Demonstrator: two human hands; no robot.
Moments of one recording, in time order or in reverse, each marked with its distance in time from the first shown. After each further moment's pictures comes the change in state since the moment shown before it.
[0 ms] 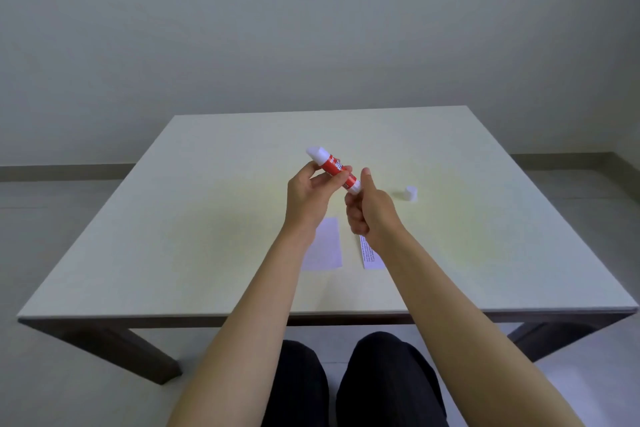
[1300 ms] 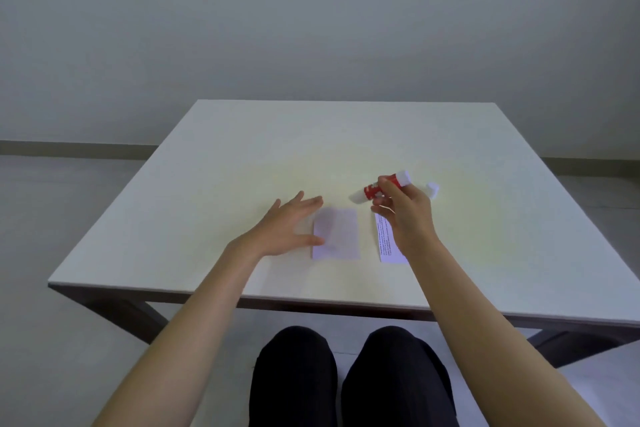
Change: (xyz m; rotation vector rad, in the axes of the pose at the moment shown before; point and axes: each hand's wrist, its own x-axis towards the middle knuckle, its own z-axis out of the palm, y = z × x) left_hand -0.001 -0.046 -0.101 1.149 -0.538 0.058; right_hand 0.008 0.024 -0.019 0.180 0.068 -0.243
